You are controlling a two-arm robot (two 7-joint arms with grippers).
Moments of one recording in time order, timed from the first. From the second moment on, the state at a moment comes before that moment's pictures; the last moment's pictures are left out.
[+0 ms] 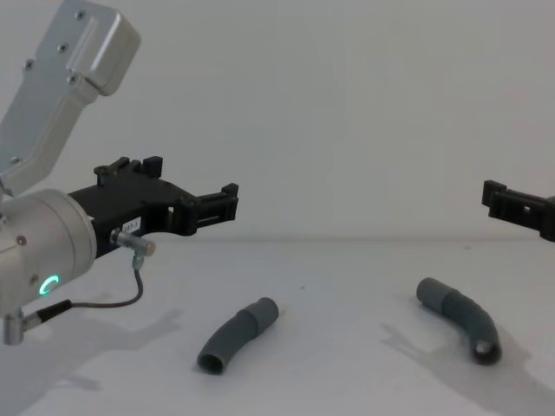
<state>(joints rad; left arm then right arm) -0.24 0.38 0.45 -1.63 -0.20 0.01 -0.01 -0.01 0.34 -0.23 -1.77 0.29 0.03 0.07</state>
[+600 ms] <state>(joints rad) -0.24 0.38 0.45 -1.63 -0.20 0.01 -0.01 -0.01 0.34 -0.23 -1.77 0.29 0.03 0.07</state>
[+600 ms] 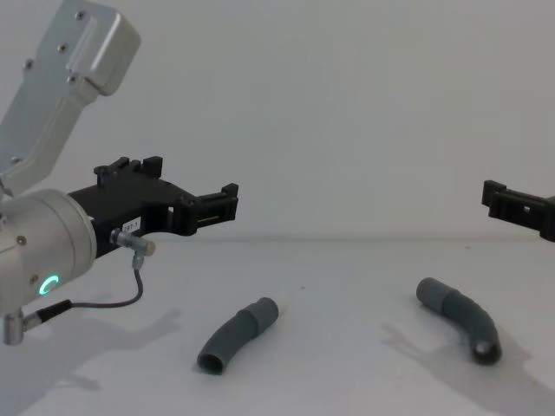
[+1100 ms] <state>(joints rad) -0.24 0.38 0.45 -1.63 -0.20 0.01 -0.01 -0.01 0.34 -0.23 -1.77 0.29 0.03 0.07</state>
